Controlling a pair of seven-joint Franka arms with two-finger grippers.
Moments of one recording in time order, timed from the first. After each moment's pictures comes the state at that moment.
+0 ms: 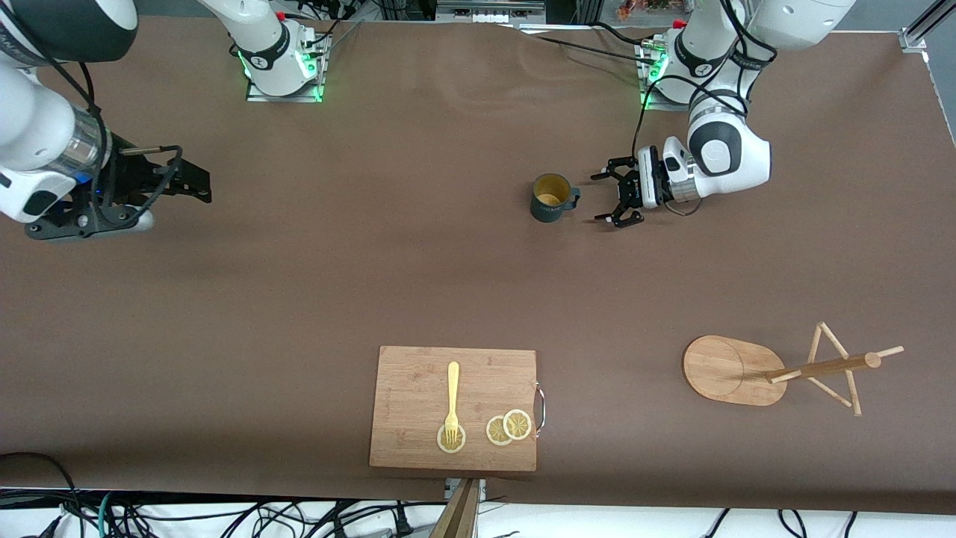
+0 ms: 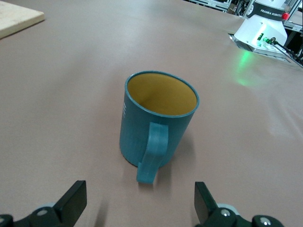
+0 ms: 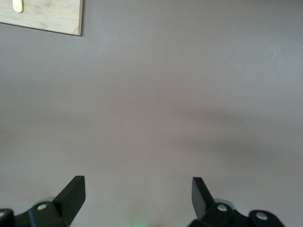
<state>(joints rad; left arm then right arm) 0.08 0.30 -0.31 -2.55 -1.51 2.29 2.52 0.05 0.16 0.09 -1.47 0.02 1.50 0.01</state>
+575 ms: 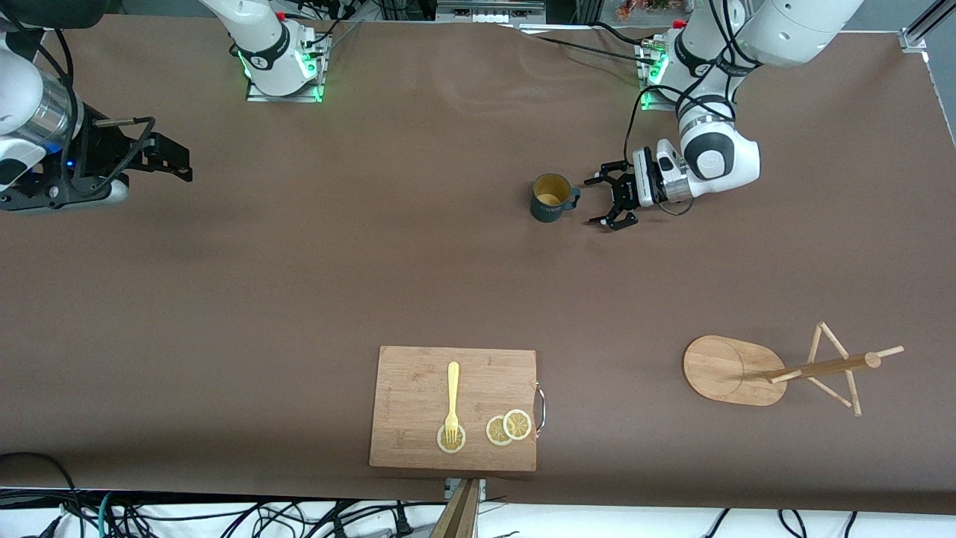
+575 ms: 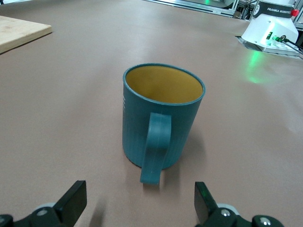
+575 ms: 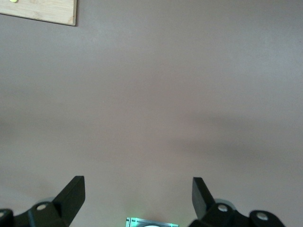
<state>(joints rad) 0.08 0.38 -0.31 -2.55 -1.67 2.29 2.71 0.00 0.06 0.12 -1.57 0.02 1.50 -0.01</state>
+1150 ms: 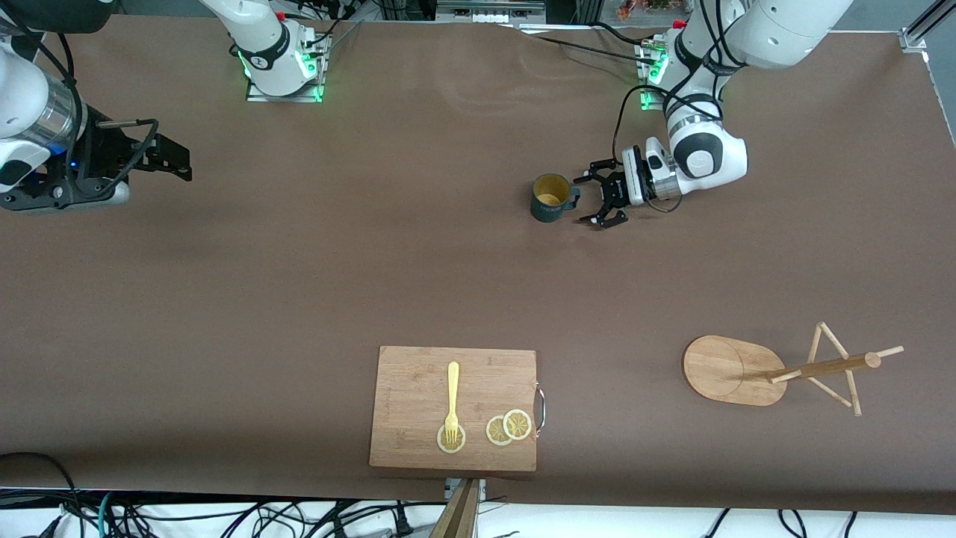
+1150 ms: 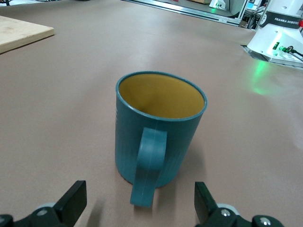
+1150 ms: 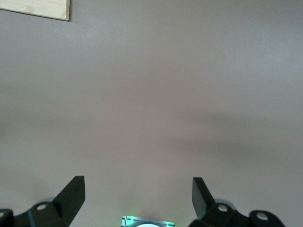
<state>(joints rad) 0.03 0.39 -0.32 -2.54 -1.77 2.29 2.72 0.00 0.05 0.12 -1.59 0.00 1.51 -0.03</state>
